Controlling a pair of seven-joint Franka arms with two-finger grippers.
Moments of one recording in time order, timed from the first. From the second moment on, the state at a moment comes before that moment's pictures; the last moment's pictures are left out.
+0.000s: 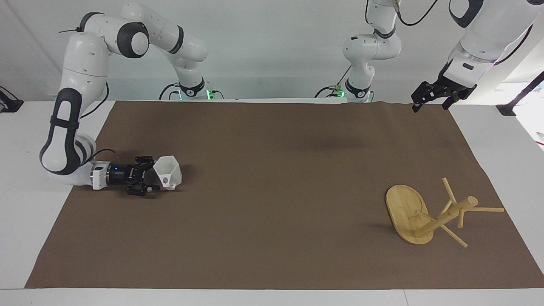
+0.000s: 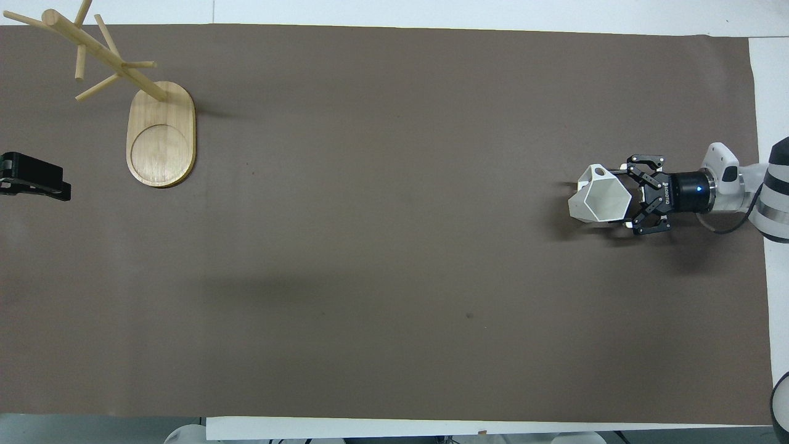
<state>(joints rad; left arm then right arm) -0.03 -0.09 -0.07 -1.65 0.00 1.48 -0.09 -0.45 0.69 -0.05 -1.75 1.08 1.39 -2.55</state>
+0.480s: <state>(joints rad) -0.03 -0.09 -0.07 -1.65 0.00 1.48 -0.09 -0.42 0.69 -0.04 -1.79 1.08 1.40 -2.61</state>
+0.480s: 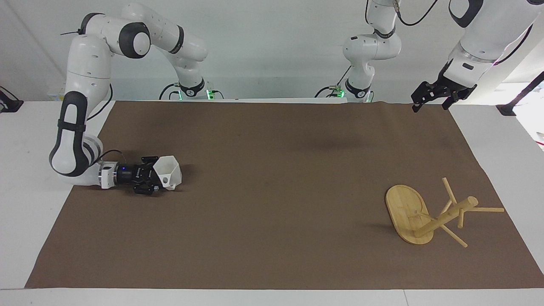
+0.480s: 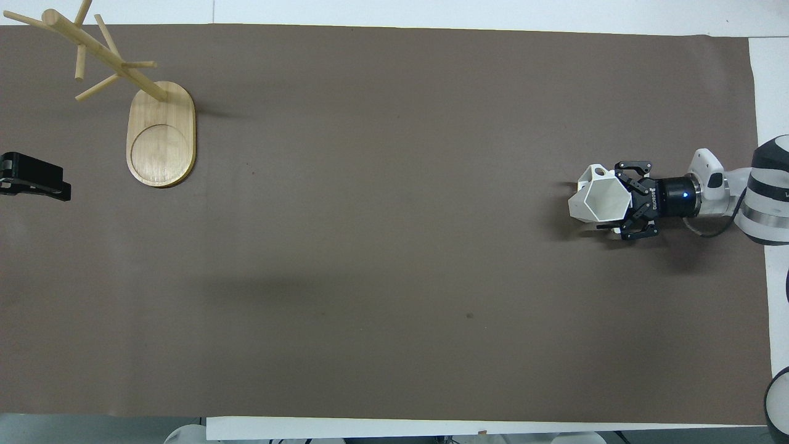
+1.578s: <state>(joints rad) -0.03 -0.09 -0.07 -1.65 0.00 1.48 -0.09 -0.38 0.69 -0.02 -1.81 1.08 1.39 -2.64</state>
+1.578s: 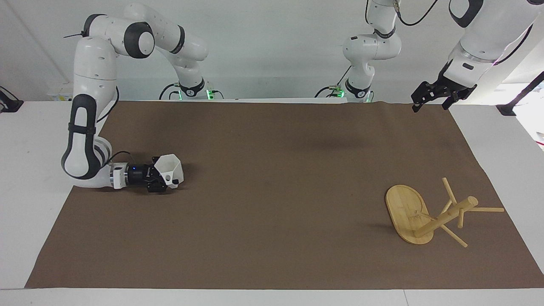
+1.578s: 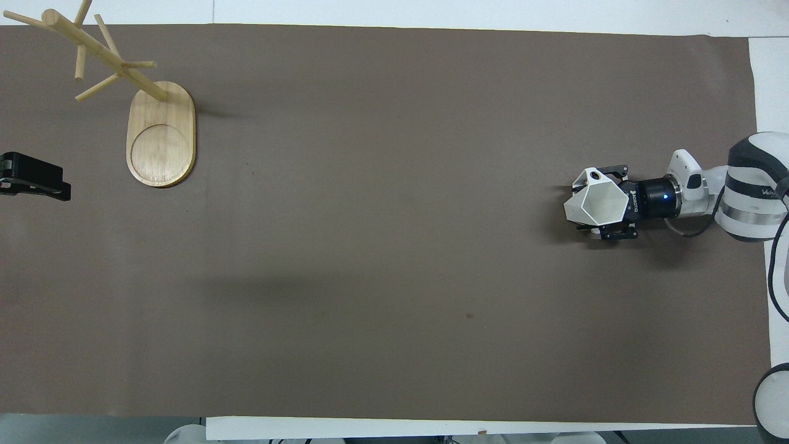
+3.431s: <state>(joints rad) -0.04 -0.09 -0.08 -1.65 0.00 1.48 -0.09 0.50 0.55 0.03 -1.68 1.86 2.40 -1.99</state>
